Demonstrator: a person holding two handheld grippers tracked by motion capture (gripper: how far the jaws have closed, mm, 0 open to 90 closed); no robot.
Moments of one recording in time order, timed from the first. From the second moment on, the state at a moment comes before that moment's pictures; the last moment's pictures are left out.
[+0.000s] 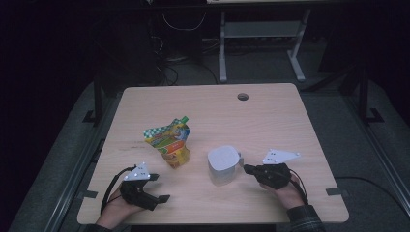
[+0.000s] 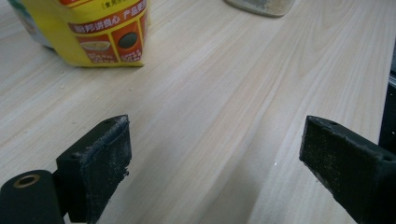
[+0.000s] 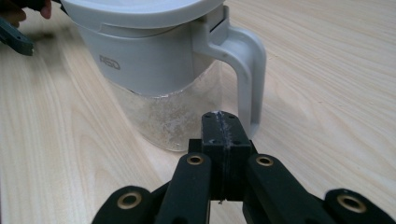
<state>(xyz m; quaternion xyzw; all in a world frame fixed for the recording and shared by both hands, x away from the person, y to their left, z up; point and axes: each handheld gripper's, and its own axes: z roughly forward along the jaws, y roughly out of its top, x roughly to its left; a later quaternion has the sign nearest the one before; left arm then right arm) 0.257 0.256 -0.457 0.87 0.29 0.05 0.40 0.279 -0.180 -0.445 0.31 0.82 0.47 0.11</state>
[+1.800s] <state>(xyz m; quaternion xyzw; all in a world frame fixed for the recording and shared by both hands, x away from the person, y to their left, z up) 0.268 0.181 -0.420 0.86 0.23 0.06 0.45 0.287 -0.204 -0.414 0.35 0.76 0.54 0.15</state>
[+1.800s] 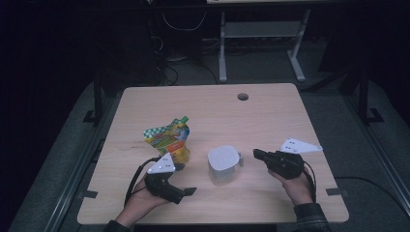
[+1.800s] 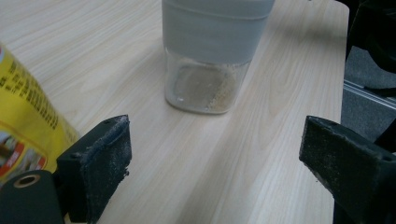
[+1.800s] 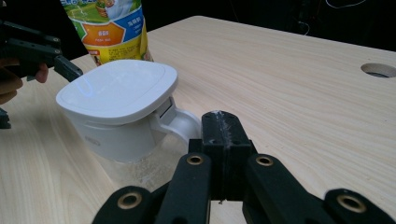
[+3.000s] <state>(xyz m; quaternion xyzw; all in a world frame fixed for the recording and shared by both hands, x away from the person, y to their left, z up) 0.302 0.132 -0.416 0.86 0.18 0.06 0.47 0.317 -0.164 -0.395 0.33 0.76 0.55 0.11</state>
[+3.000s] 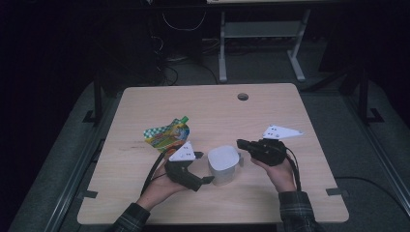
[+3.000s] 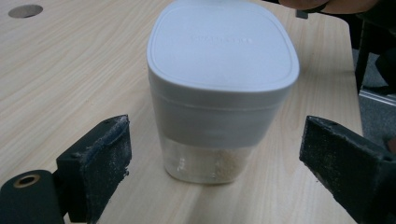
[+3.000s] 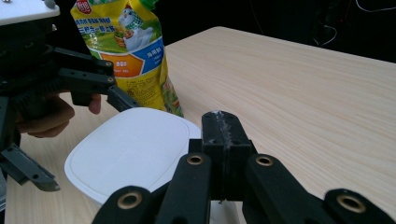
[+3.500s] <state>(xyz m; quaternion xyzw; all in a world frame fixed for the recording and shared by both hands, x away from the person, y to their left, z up) 0.313 0.118 -0.422 0.87 0.16 0.05 0.47 0.316 -0.162 -0.396 0.32 0.77 0.55 0.10</state>
